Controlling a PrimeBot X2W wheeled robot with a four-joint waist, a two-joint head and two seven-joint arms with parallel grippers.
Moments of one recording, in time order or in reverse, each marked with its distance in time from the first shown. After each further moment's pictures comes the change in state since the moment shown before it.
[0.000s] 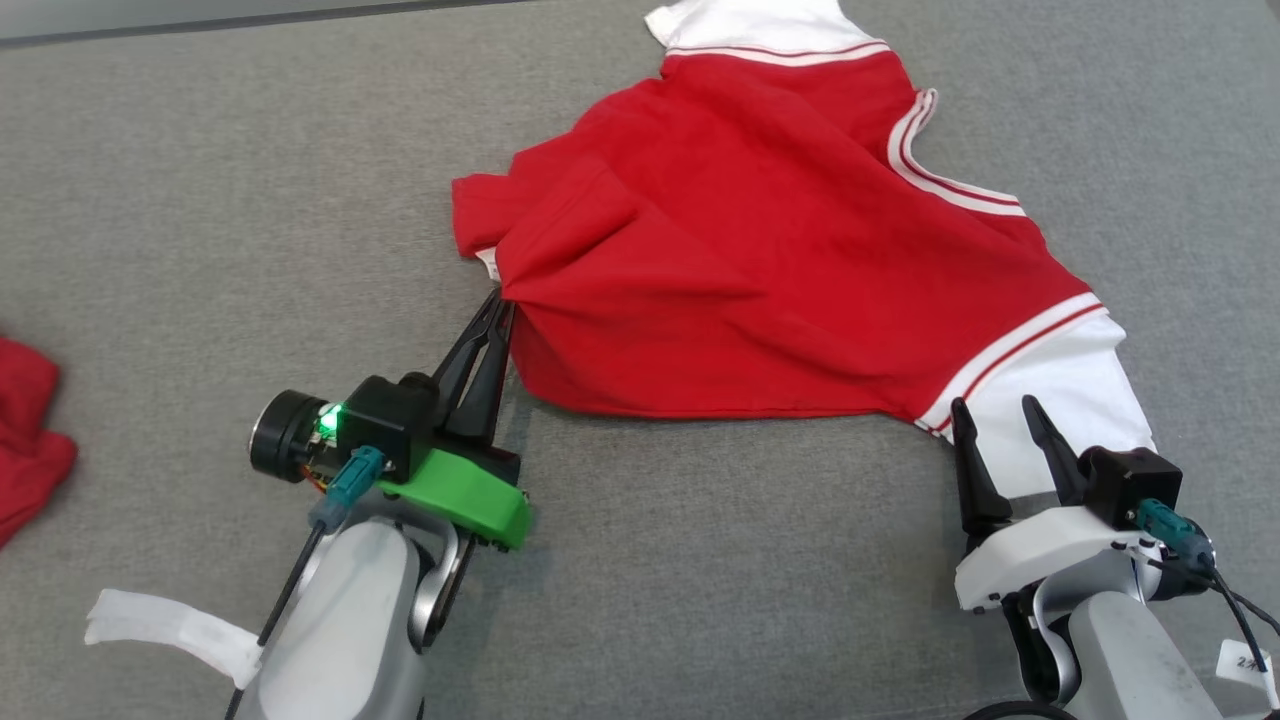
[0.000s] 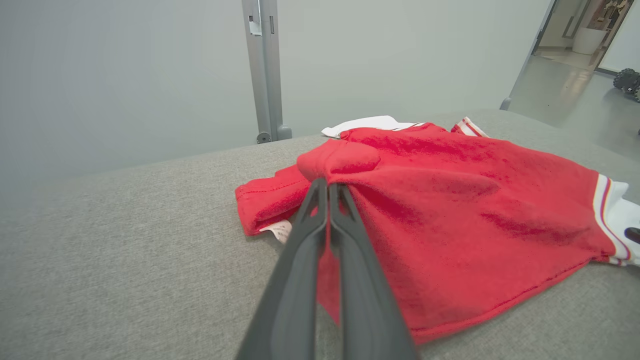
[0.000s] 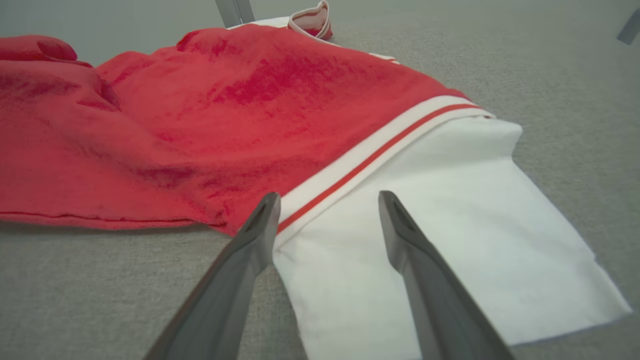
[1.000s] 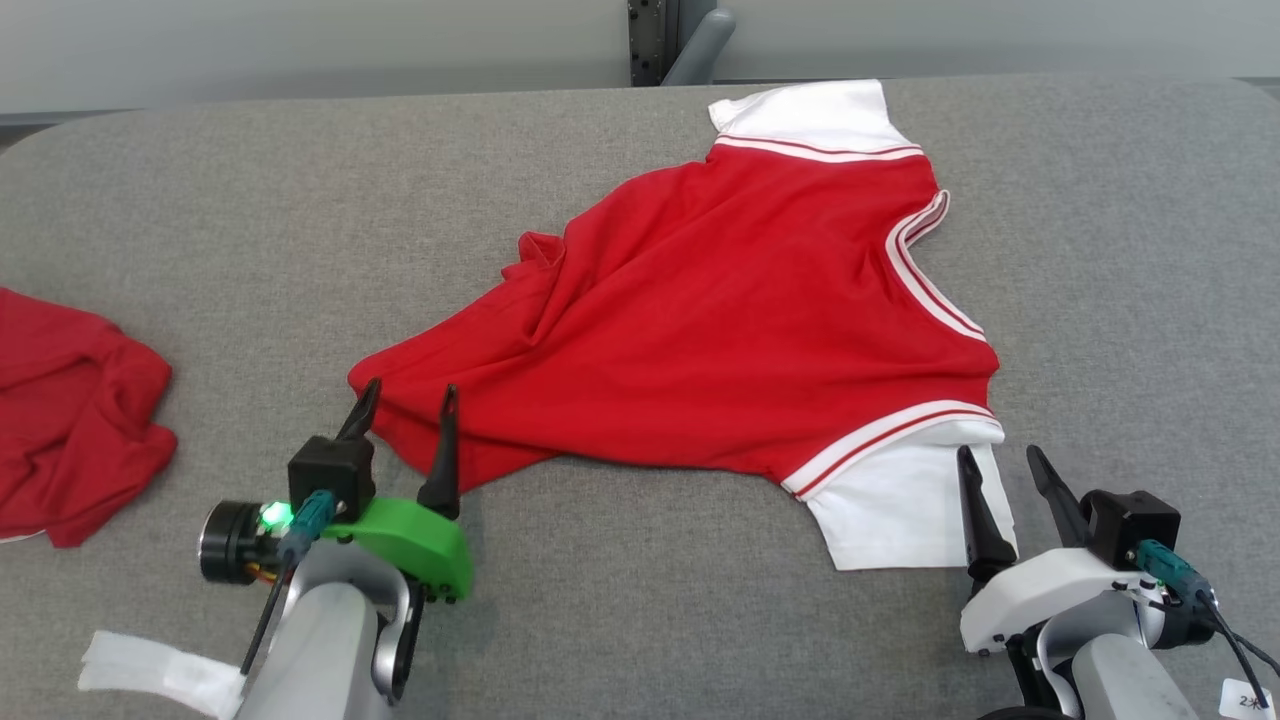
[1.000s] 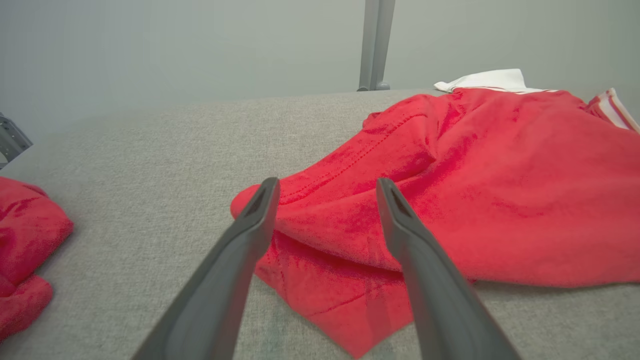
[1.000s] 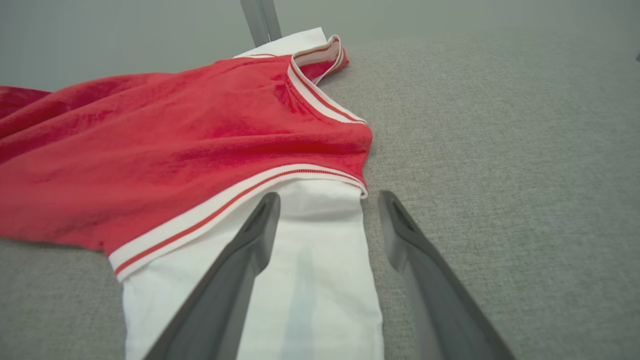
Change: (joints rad) left arm 0.042 0.002 0.118 0.232 0.008 0.094 0.000; right arm 0.059 0.010 -0.020 0.033 -0.001 0.000 0.000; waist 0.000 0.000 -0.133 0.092
